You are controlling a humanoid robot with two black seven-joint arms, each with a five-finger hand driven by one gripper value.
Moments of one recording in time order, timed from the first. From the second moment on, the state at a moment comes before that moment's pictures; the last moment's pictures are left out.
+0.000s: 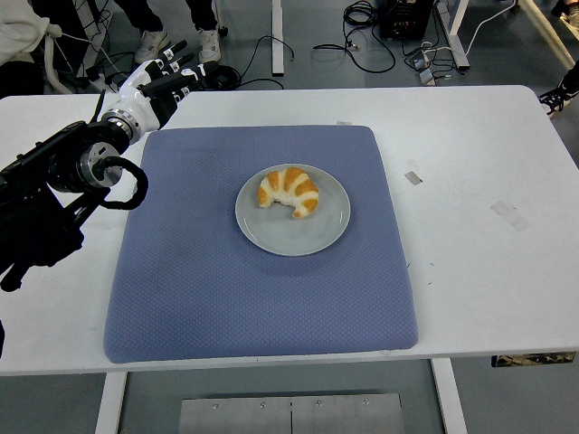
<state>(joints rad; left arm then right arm) -1.00 0.25 -0.62 -0.75 0.15 0.03 -0.08 -0.08 0.00 0.10 0.12 -0.10 -0.09 0.22</state>
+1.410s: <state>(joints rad) -1.13 0.34 -0.11 -1.03 0.98 0.06 -0.27 -0.08 0.00 0.10 0.12 -0.10 -0.09 0.22</state>
